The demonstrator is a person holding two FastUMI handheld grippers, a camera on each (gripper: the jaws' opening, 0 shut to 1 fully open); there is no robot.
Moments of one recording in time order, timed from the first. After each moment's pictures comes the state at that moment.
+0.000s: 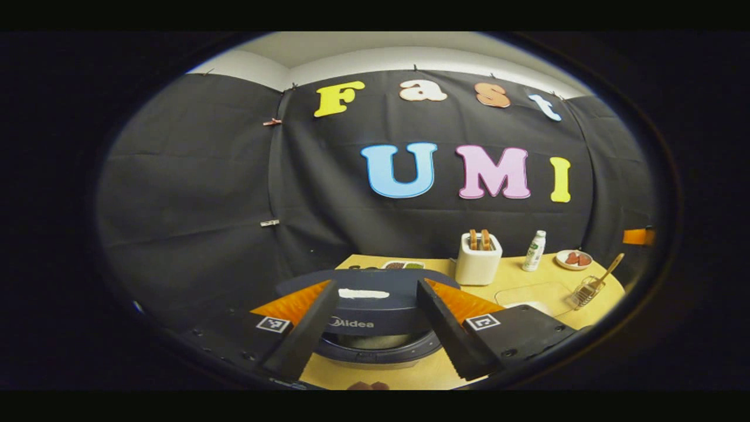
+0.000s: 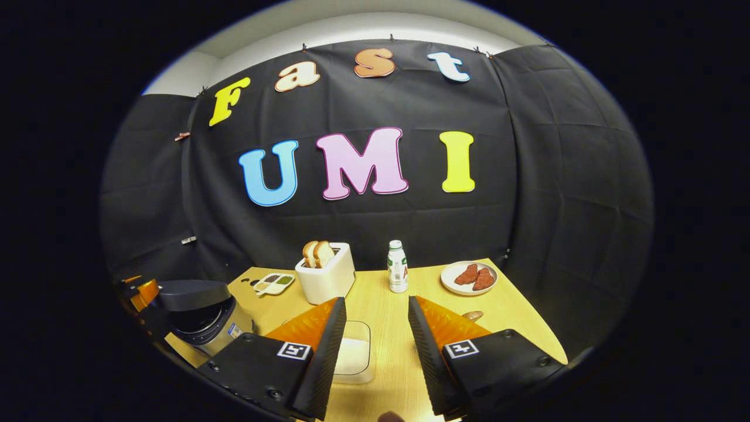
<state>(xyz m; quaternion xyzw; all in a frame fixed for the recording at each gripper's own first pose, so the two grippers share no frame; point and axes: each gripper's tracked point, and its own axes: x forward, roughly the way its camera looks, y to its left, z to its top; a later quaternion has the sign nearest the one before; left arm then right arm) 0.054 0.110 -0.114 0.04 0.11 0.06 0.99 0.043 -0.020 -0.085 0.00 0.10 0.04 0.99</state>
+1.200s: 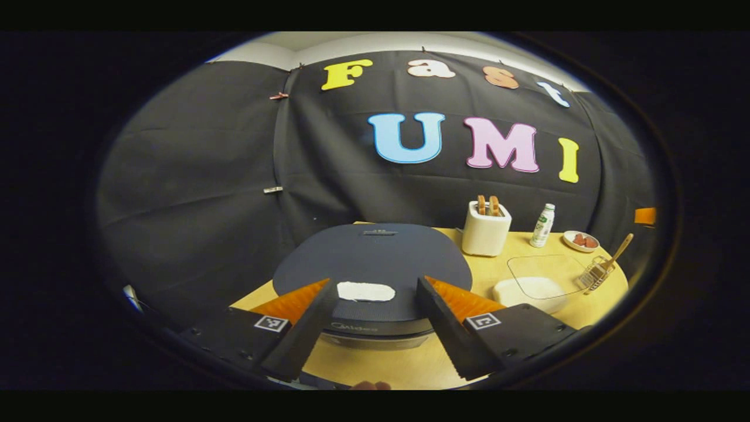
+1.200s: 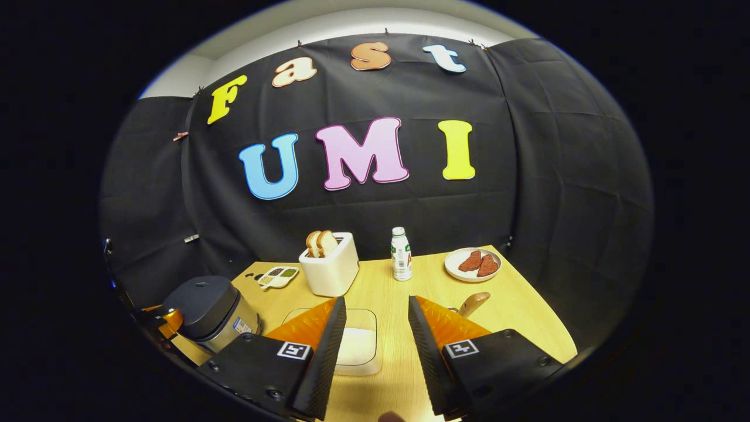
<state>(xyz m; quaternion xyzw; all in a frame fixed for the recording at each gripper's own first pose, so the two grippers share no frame) 0.041 0.114 -0.194 0.02 0.18 0.08 0.98 0.032 -0.015 -0.103 0.02 0.12 0.04 0.99</state>
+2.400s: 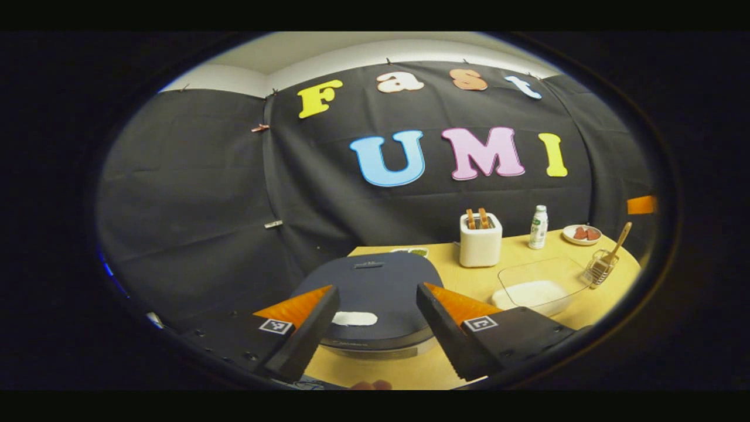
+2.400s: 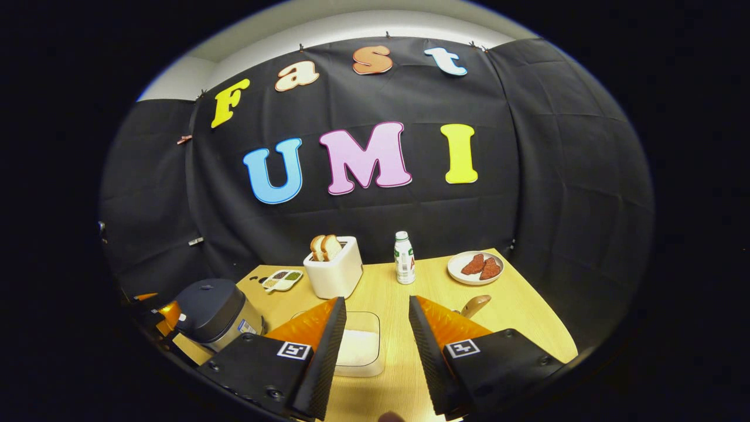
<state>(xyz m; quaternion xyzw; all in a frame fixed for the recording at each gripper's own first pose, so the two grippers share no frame) 0.037 0.079 -0.120 0.10 0.12 0.07 0.99 0.029 -0.015 -0.093 0.02 0.10 0.05 0.99</state>
